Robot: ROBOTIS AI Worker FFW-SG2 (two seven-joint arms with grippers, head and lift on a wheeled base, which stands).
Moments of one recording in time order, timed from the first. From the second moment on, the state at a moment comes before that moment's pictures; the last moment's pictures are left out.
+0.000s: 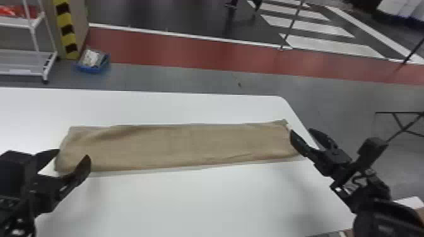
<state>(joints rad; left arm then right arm) 0.16 0.34 -0.22 -1.71 0.23 0.21 0.02 0.10 -0.40 -0.40 -1.39 -0.43 0.01 0.61</state>
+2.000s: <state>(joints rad) 0.20 0.36 -0.10 -1.74 0.18 0.23 0.02 0.08 -0.40 -0.39 -1.34 -0.45 -0.05 0.62</state>
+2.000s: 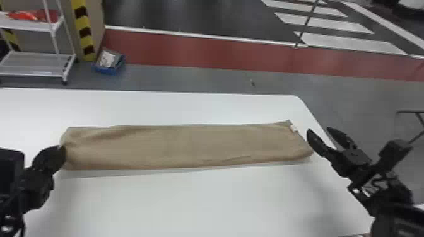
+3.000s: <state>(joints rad) 0.24 0.37 -0.02 -1.75 0.19 0.04 0.08 0.06 -0.40 -0.35 -1.33 -0.44 -0.05 0.62</state>
